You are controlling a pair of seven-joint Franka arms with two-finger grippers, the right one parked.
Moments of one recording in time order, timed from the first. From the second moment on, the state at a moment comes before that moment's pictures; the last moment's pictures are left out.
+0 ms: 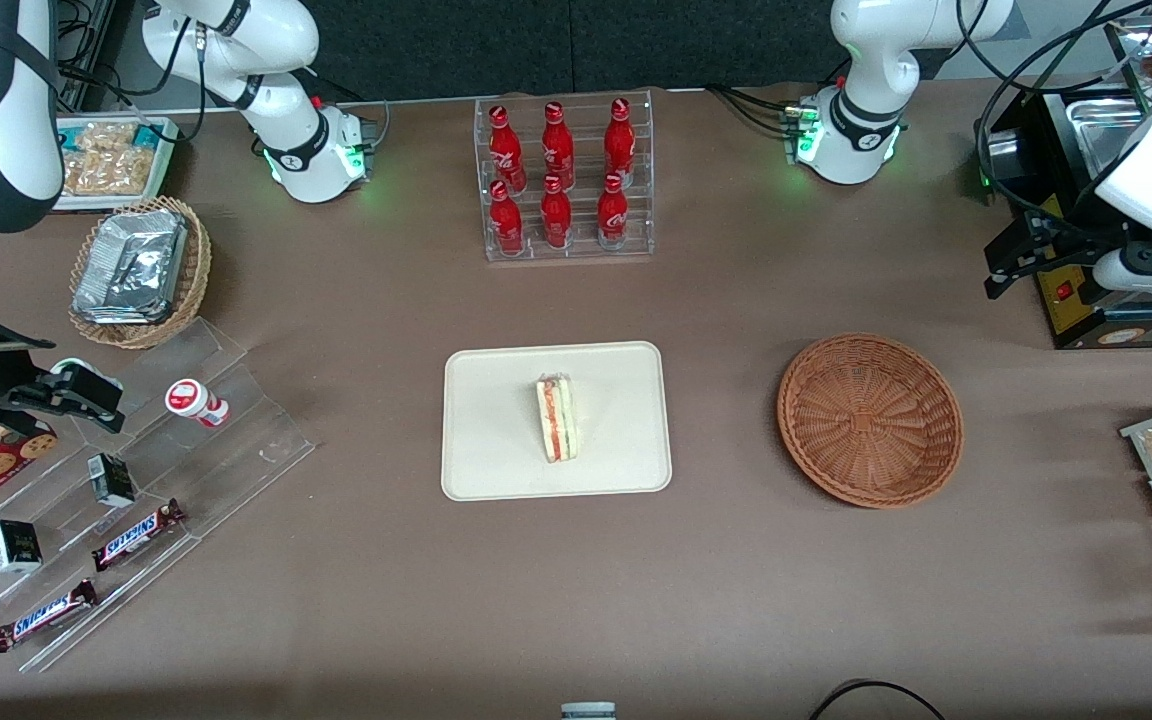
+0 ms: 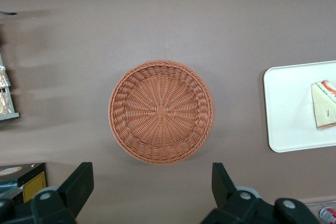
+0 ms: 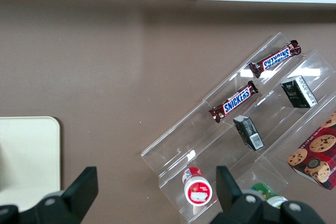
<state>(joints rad) -0.04 -0.09 -0.05 -1.67 -0.04 1.69 -0.02</state>
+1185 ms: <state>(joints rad) -0.07 -0.12 -0.02 -1.65 0.02 1.61 -0.04</state>
